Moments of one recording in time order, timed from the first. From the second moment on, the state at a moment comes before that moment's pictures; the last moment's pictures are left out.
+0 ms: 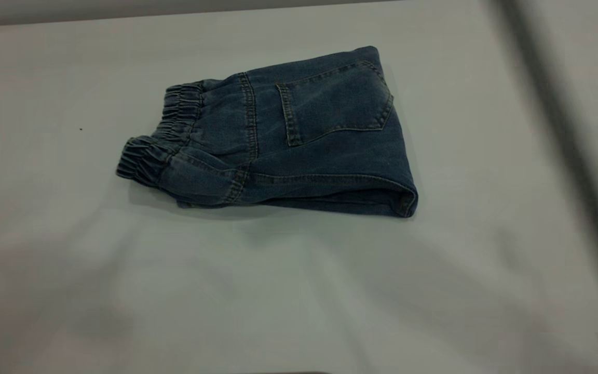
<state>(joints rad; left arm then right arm) -0.37 1.08 -1.54 -0.08 0.97 0.16 0.81 1.86 -2.21 -0.08 1.26 0.18</state>
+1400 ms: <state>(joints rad) -0.37 0.37 -0.55 -0.08 1.15 0.10 0.81 0.55 -0.62 -0.04 1.15 0.18</state>
